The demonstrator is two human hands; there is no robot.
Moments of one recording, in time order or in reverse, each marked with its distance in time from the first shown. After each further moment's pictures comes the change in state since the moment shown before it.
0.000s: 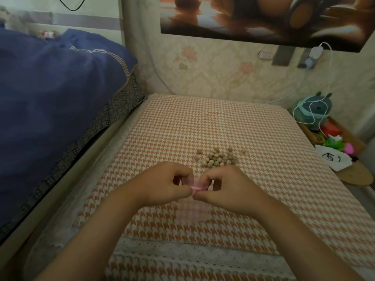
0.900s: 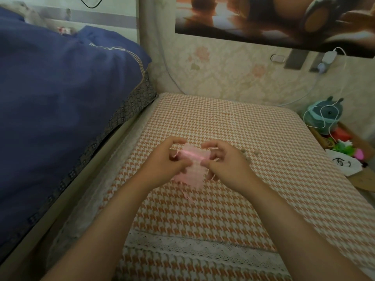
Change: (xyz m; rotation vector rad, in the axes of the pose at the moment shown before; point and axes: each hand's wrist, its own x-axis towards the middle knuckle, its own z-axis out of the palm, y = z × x) left_hand 0.001 -0.048 -0.014 -0.377 0.419 -0.174; right_hand 0.054 -0.017 0.029 0.343 0.244 0.160
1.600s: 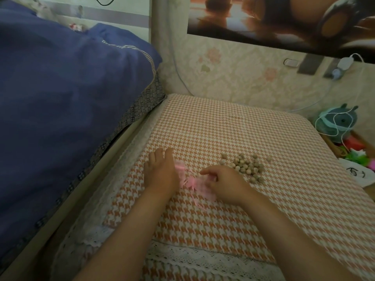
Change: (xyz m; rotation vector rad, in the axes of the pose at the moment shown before) left_hand 0.025 -0.066 0.006 0.853 0.235 -0.178; right_hand 0.024 0.036 0.035 -0.579 -0.179 0.042
